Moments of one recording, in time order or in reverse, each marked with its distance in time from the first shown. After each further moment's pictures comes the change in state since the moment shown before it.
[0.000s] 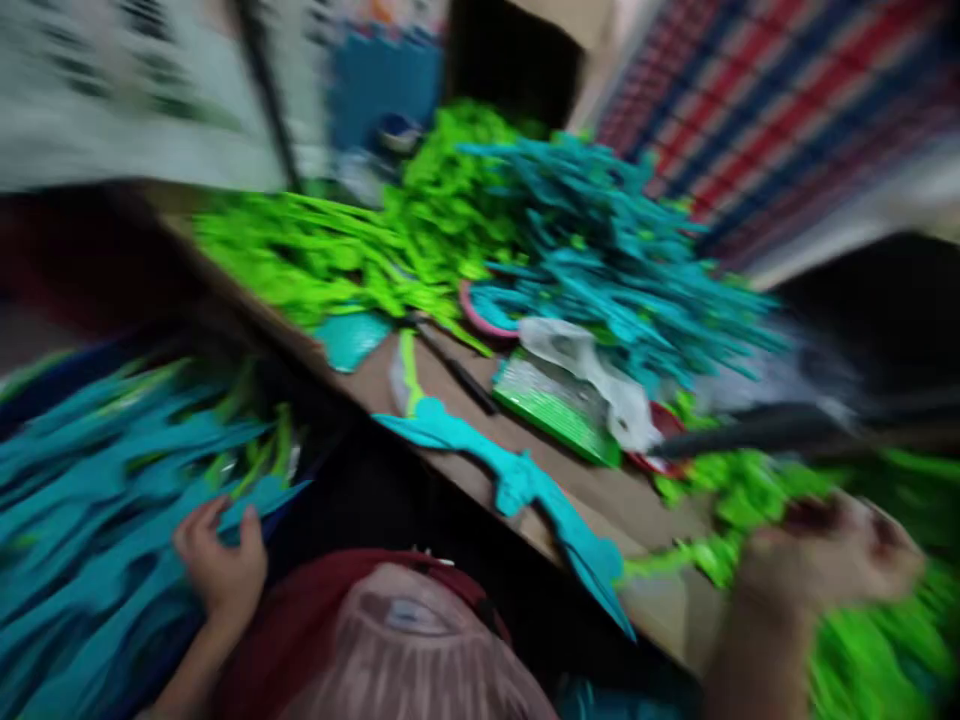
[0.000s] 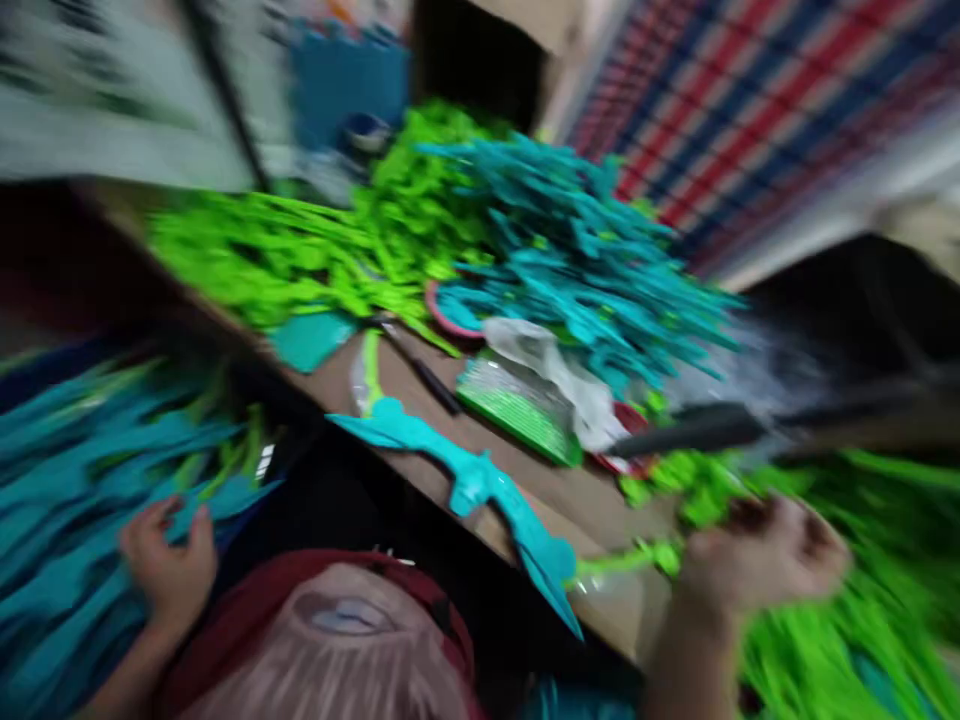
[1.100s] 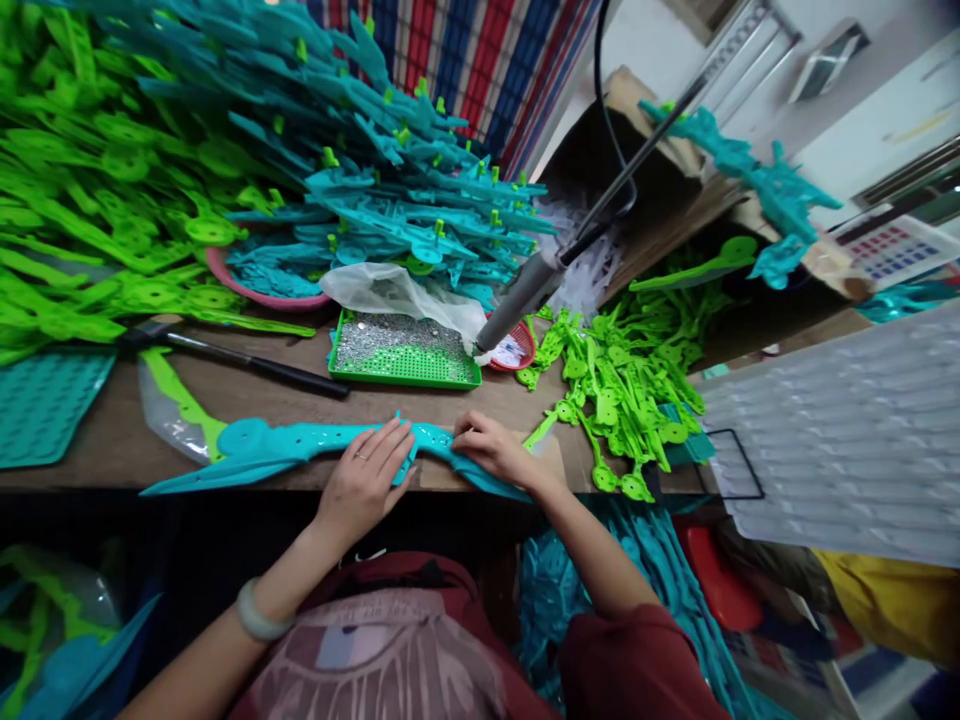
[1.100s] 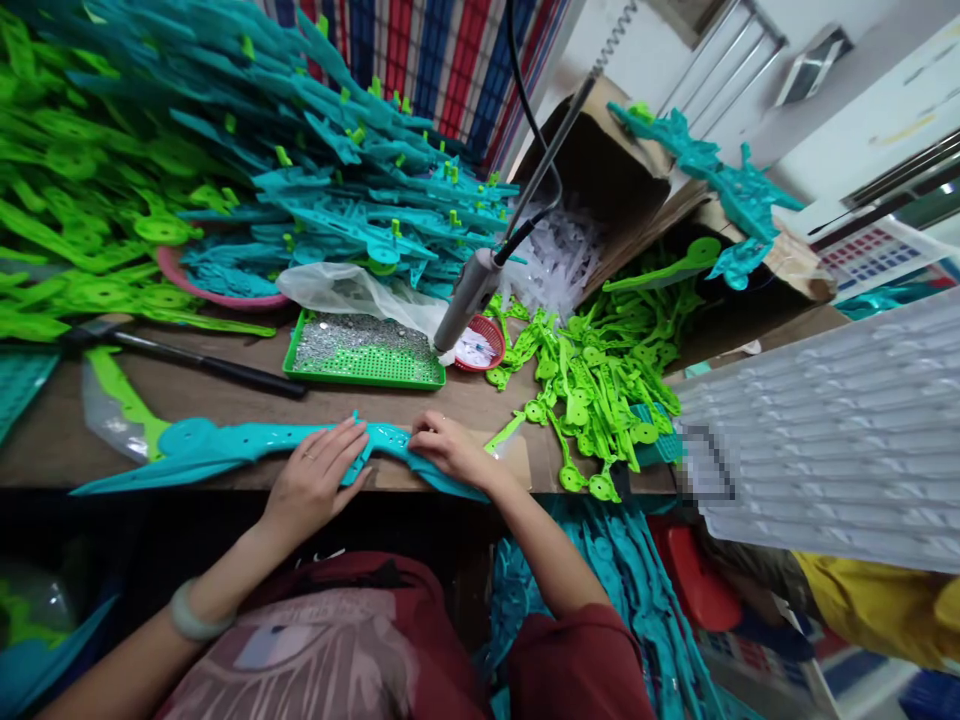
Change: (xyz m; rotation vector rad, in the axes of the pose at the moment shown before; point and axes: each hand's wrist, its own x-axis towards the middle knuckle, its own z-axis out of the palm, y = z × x) left_hand -0.072 0.251 0.128 -0.365 -0.541 1.548; right_hand -0.113 0.005 -0.008 -0.155 -1.139 -0.216
